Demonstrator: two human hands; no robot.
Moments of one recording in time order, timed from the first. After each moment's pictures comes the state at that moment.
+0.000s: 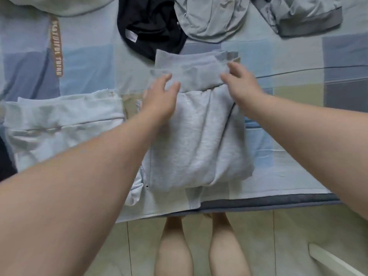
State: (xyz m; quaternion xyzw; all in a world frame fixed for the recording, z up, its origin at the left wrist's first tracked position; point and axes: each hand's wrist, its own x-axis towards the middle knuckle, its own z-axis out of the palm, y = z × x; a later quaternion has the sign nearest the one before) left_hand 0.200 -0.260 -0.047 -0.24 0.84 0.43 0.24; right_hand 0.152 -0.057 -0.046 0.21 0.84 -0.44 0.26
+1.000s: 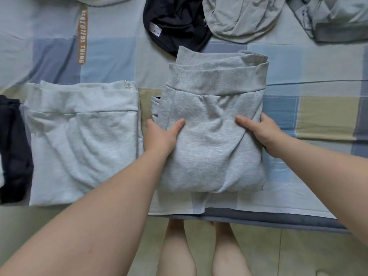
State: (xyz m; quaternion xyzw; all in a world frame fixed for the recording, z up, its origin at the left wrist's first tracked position) left_hand 0.288 -0.271 -0.104 -0.48 0.77 0.40 0.17; right_hand 0.217 -0.003 -0.105 0.25 0.72 -0.53 0.37
